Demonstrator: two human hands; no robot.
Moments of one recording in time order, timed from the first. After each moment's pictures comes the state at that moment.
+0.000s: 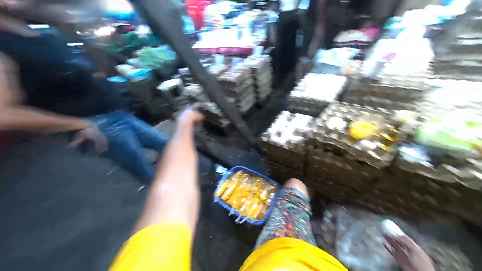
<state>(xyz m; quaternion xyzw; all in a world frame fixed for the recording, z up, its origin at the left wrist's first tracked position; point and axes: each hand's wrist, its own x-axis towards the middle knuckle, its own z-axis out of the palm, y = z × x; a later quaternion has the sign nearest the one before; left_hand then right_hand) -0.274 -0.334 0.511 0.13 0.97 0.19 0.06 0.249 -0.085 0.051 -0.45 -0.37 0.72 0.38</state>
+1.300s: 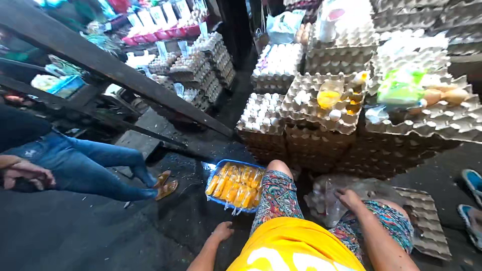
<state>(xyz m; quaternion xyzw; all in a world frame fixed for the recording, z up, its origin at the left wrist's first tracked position) -0.219 -0.465 0.077 0.23 0.84 0.01 0.49 0.149 -0.073 0.053 -0.53 -0.72 0.44 -0.03</state>
